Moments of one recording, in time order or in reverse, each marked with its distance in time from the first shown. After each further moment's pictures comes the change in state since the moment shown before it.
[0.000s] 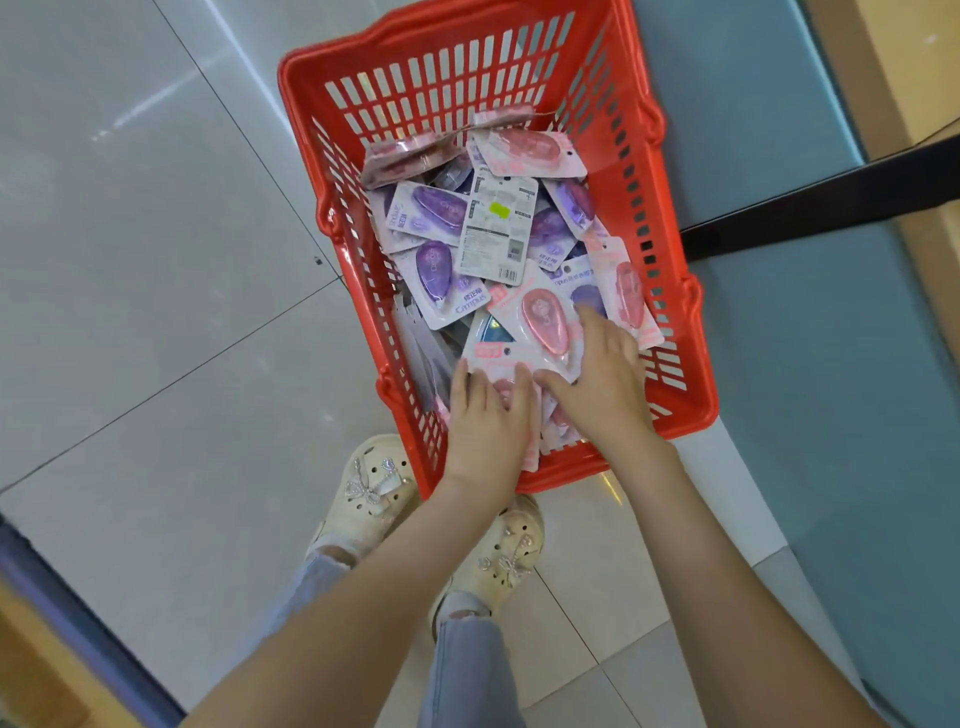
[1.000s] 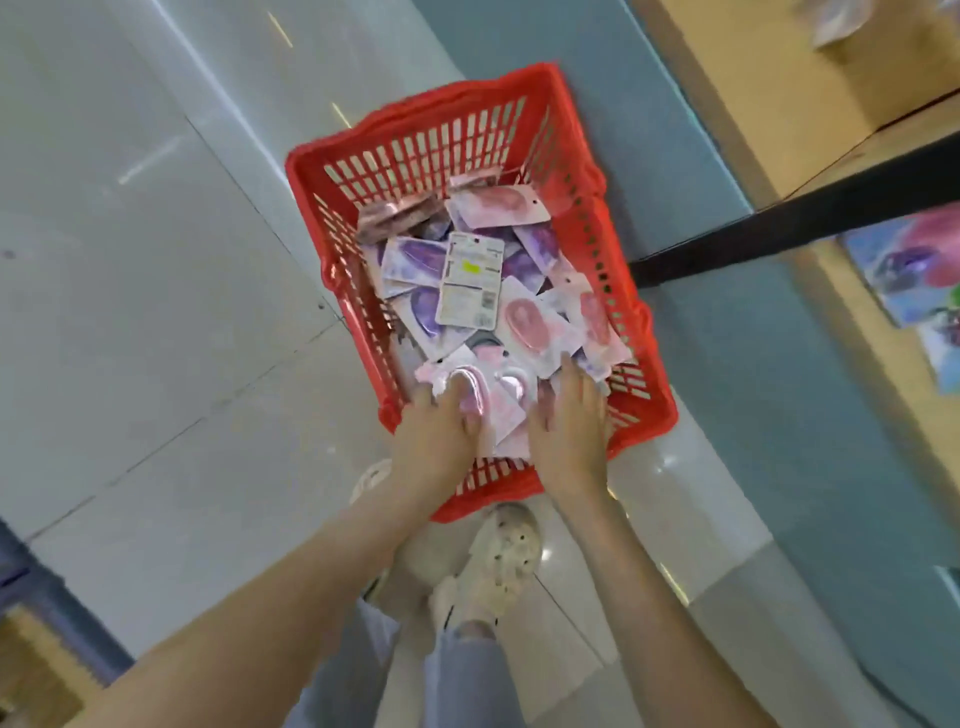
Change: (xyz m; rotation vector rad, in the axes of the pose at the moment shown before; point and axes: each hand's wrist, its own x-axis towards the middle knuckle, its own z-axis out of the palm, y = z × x) left_hand -0.001 -0.038 -0.046 -0.471 -0.179 -0.270; right_hand -0.048 -0.034 -0.003 0.097 0.131 0.156
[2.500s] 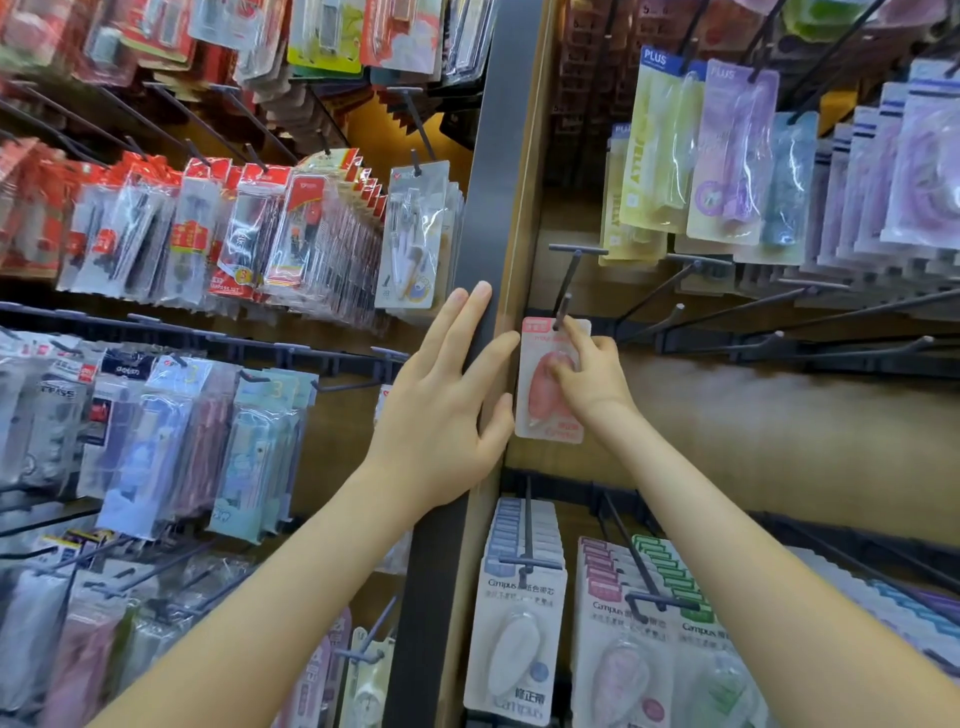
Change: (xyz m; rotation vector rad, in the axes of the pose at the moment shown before) left_hand -0.544 0.732 -0.752 -0.131 1.441 1.915; right_hand -0.370 -0.302 -1.120 0.212 1.407 -0.346
